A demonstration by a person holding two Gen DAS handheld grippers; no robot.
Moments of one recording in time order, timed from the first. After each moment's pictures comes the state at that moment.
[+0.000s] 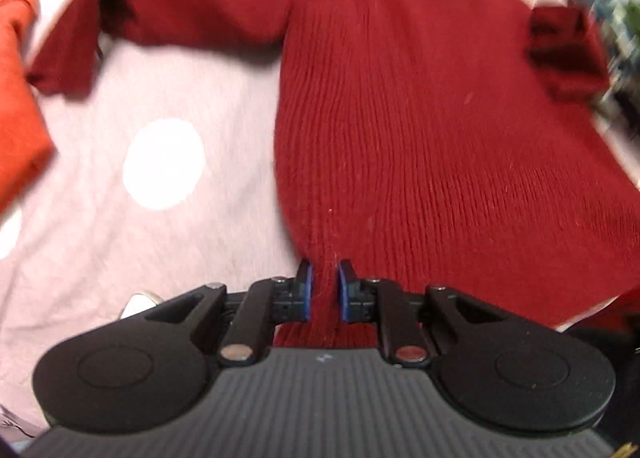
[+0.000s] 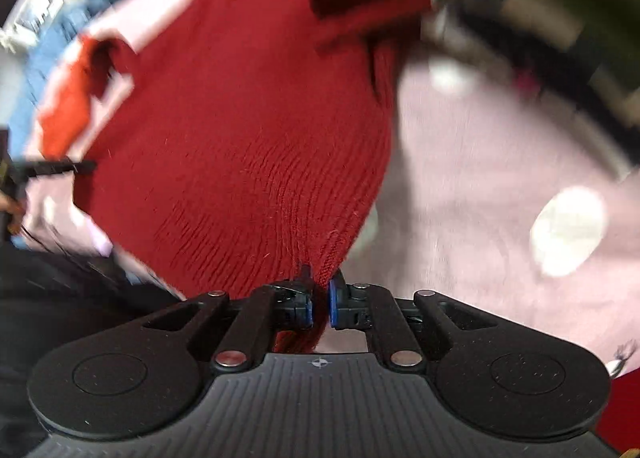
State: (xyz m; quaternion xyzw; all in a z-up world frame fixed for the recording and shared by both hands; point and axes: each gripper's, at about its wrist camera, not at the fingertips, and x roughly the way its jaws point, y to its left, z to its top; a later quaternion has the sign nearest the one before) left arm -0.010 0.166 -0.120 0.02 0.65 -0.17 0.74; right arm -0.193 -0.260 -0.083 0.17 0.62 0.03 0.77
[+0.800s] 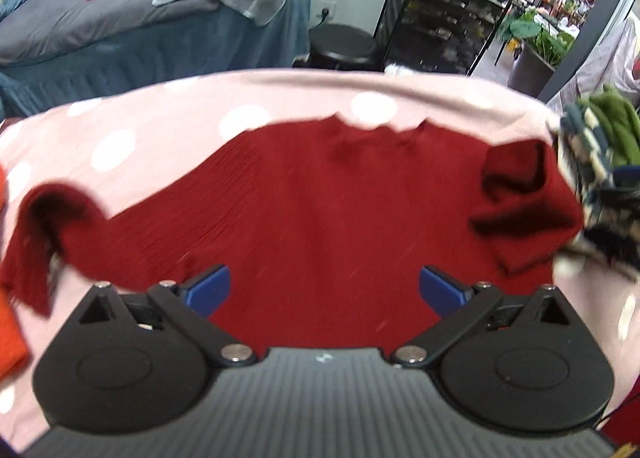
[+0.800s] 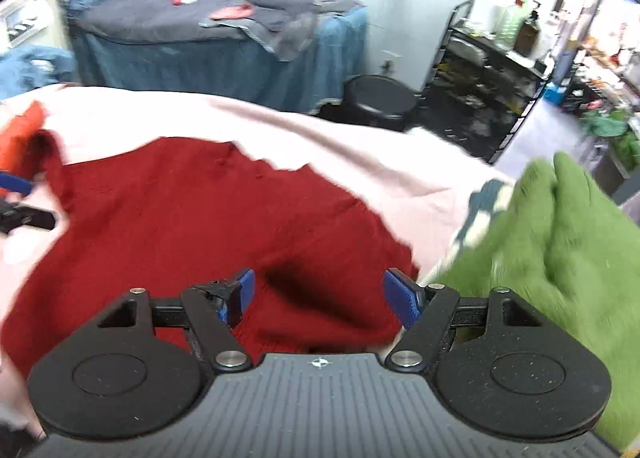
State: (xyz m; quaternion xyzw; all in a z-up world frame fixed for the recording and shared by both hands) left arm 0.086 0.031 -0.038 0.01 0.48 -0.18 0.86; right arm -0.038 -0.230 -0.020 -0.05 0.41 -0.08 0.91
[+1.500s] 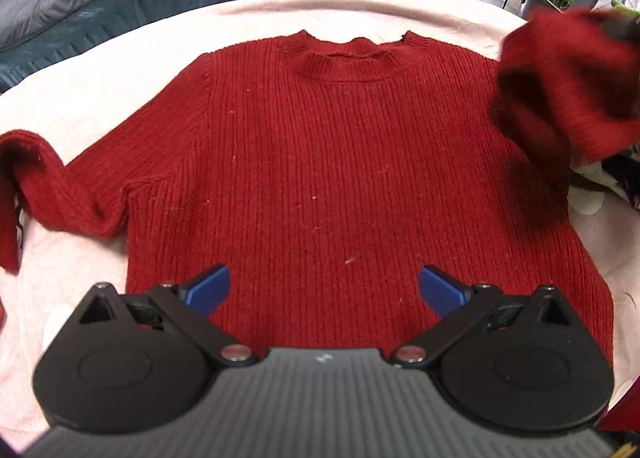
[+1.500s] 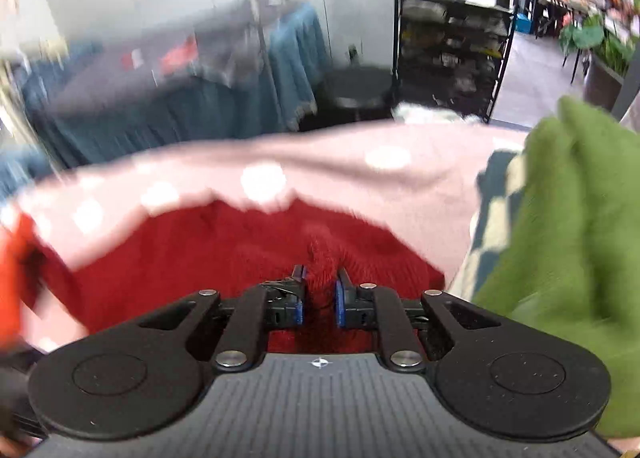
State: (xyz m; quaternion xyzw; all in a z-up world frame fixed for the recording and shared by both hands) left arm 0.054 -0.009 -0.079 0.06 0.55 -0.18 0.81; right arm -0.042 -0.277 0.020 0.13 0.37 -0.10 0.91
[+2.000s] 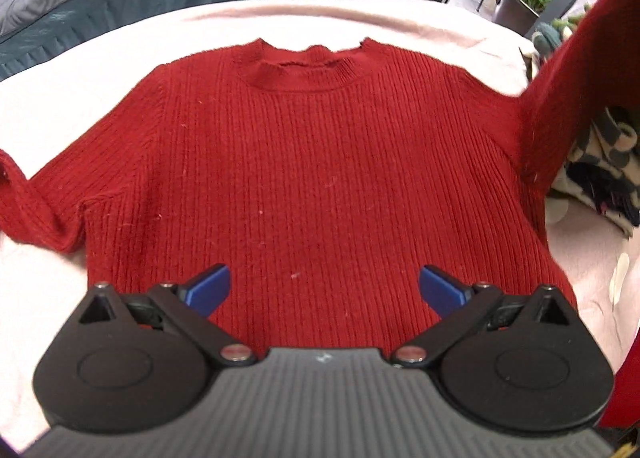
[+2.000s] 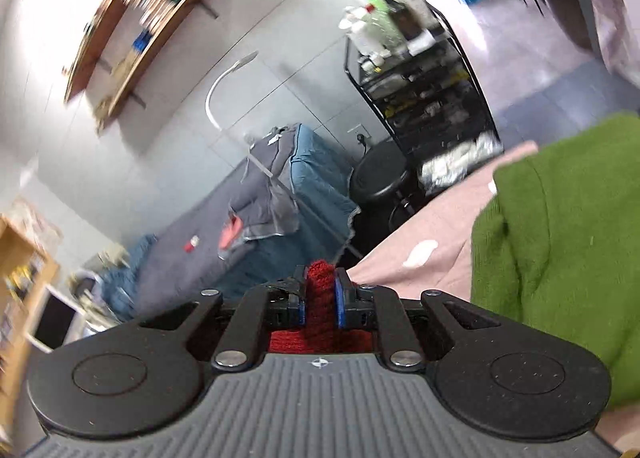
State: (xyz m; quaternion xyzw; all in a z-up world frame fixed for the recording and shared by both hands) left arm 0.050 -0.031 -0.074 0.04 0.56 -0.22 0.80; right arm -0.095 -0.347 0.106 0.40 0.20 -0.10 0.89
